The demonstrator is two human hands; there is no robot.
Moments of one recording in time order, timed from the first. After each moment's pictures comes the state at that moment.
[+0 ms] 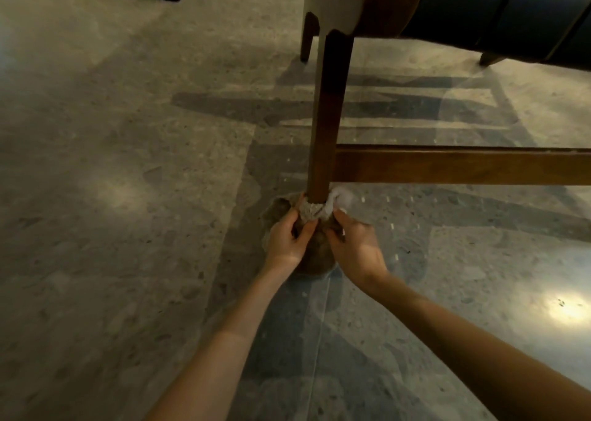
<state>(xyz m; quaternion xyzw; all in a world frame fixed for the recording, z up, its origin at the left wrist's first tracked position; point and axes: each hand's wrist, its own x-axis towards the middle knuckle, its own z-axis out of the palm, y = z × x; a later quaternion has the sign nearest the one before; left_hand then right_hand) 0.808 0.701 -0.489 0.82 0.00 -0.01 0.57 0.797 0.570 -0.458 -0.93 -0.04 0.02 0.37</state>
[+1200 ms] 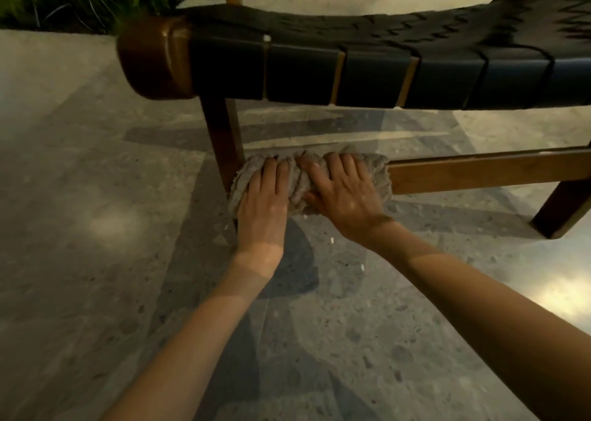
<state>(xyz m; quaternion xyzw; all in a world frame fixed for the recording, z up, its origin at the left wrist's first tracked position) 0.836 0.605 -0.387 0.96 -0.10 0.25 0.00 0.851 0.459 -0.380 -0.96 -0.18 -0.20 0.00</state>
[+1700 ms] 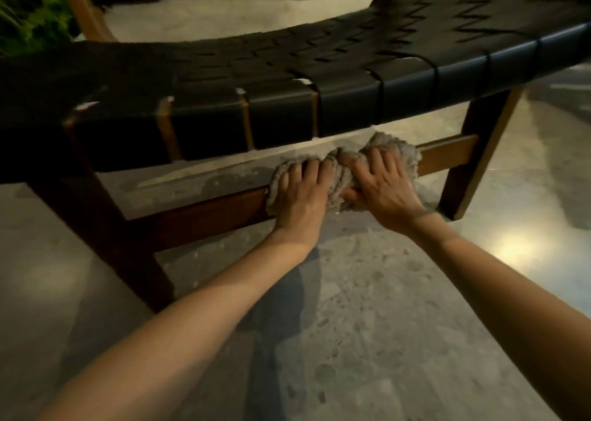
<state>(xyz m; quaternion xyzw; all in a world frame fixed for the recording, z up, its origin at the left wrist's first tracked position) 0.866 0.401 -0.375 0.95 -0.26 0.16 0.03 0.844 0.242 -0.382 -0.99 -0.05 -0.13 0.00</state>
